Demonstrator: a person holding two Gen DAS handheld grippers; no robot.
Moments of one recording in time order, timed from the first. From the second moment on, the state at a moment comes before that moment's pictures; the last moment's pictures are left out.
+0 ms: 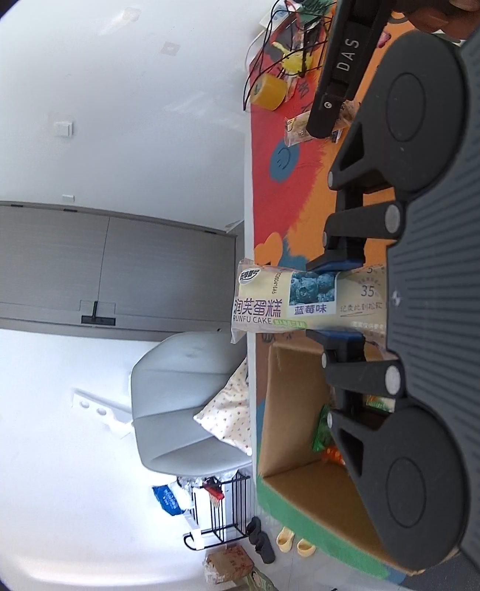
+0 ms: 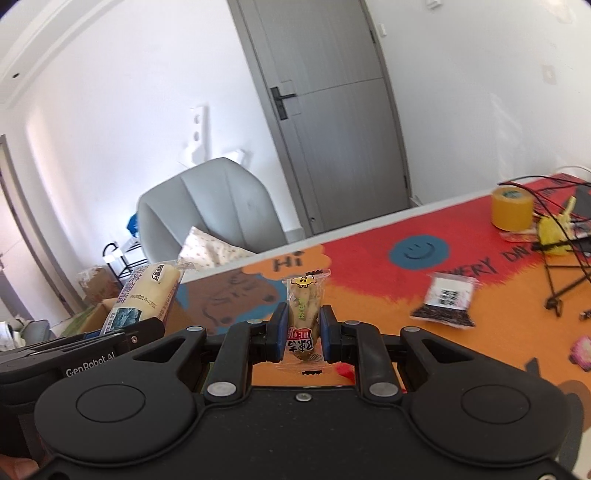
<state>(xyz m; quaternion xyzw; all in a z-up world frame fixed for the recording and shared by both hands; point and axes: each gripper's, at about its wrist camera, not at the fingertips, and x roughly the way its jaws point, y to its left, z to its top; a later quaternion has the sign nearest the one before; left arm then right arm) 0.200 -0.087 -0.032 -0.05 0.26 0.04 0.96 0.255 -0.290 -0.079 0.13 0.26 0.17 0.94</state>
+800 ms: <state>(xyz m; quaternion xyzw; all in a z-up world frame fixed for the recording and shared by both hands) 0.183 0.019 -0.024 -0.09 0.24 0.13 0.96 0.257 -0.193 -0.058 0.11 0.25 0.25 0.93</state>
